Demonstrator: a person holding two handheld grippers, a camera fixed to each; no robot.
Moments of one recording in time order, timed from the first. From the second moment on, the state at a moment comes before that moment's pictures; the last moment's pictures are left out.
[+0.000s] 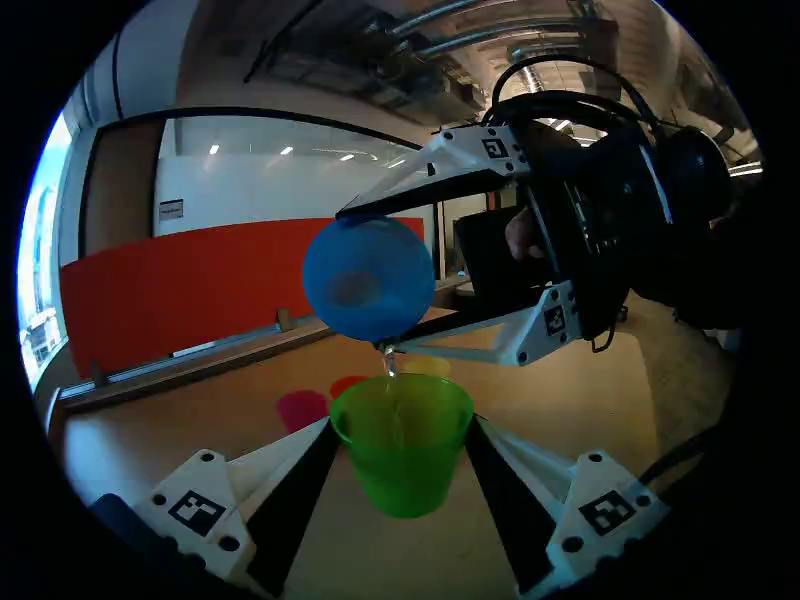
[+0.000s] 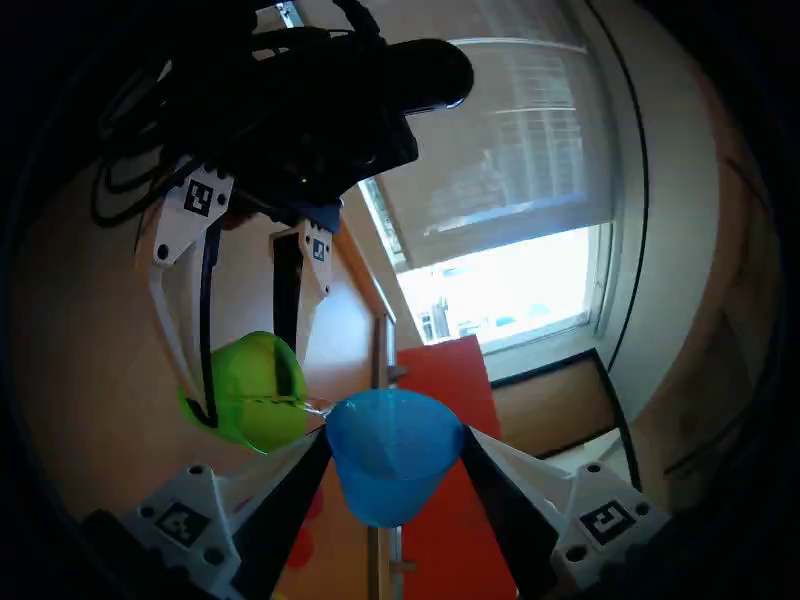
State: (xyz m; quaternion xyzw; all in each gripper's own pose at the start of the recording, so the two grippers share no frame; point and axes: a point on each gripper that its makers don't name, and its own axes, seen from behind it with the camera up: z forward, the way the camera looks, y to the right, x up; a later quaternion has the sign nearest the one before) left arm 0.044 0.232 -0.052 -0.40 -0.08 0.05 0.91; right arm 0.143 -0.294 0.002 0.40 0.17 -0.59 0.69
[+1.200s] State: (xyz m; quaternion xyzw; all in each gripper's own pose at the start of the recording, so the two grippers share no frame) left arm 0.043 0.233 -0.052 -0.40 -0.08 0.05 0.91; right arm 0.143 -0.291 0.001 0.38 0.19 -0.62 0.66
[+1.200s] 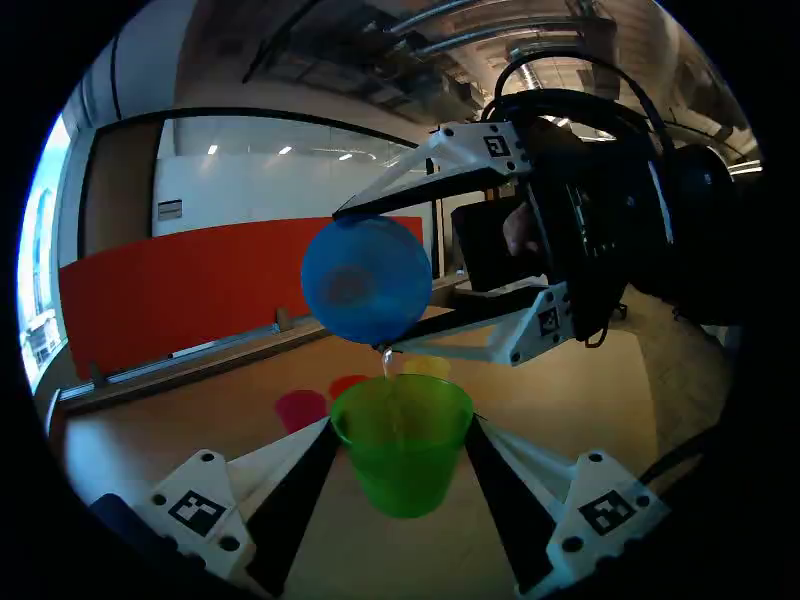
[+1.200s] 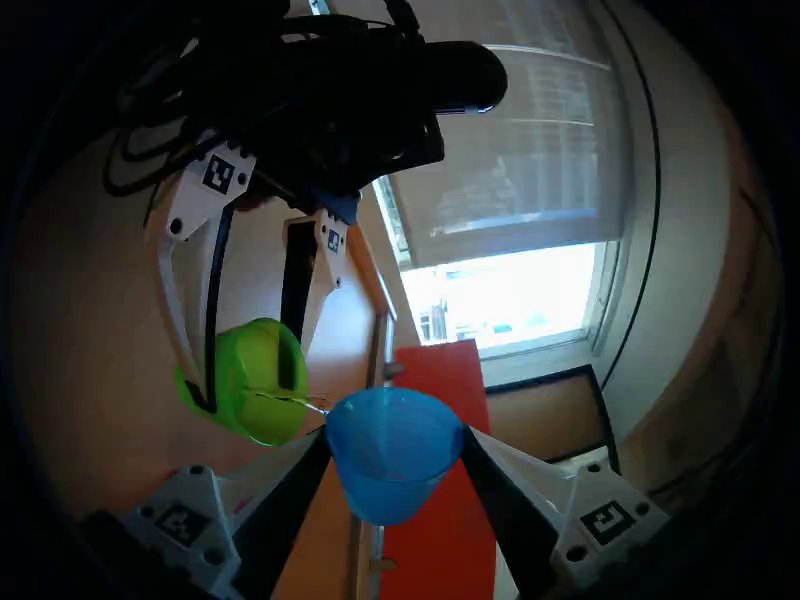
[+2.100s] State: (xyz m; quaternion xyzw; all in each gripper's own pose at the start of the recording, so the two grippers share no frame) left arm 0.043 0.232 -0.052 -0.40 -0.08 0.05 0.91; right arm 0.144 -0.295 -0.003 0.37 0.21 -0.65 0.63
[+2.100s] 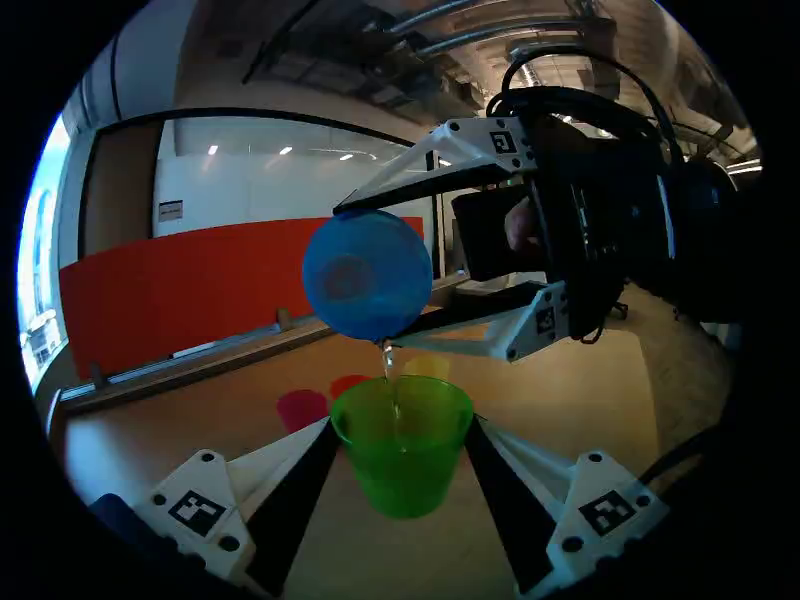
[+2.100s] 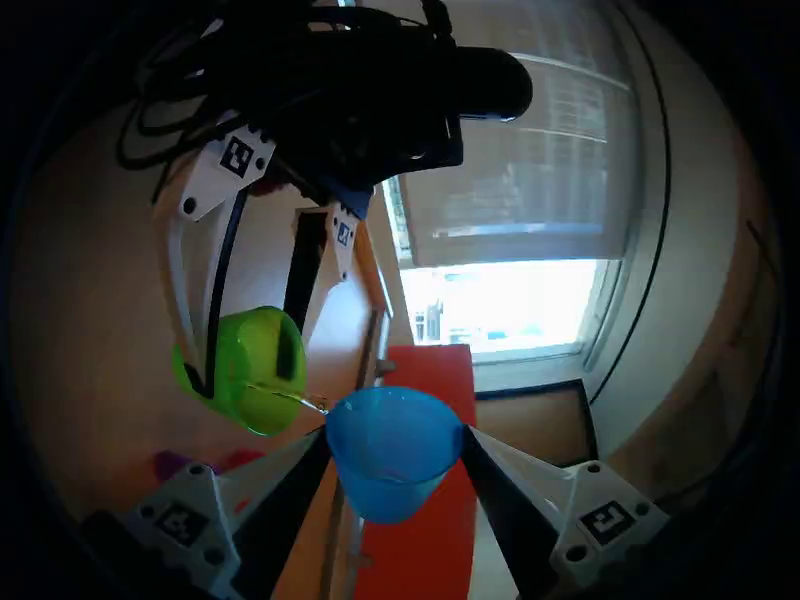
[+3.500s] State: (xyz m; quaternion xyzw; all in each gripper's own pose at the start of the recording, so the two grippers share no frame) left arm 0.044 0.231 -0.053 -0.40 -0.08 0.05 0.91; right arm 0.143 -0.302 -0.013 0.36 0.23 -0.67 0.61
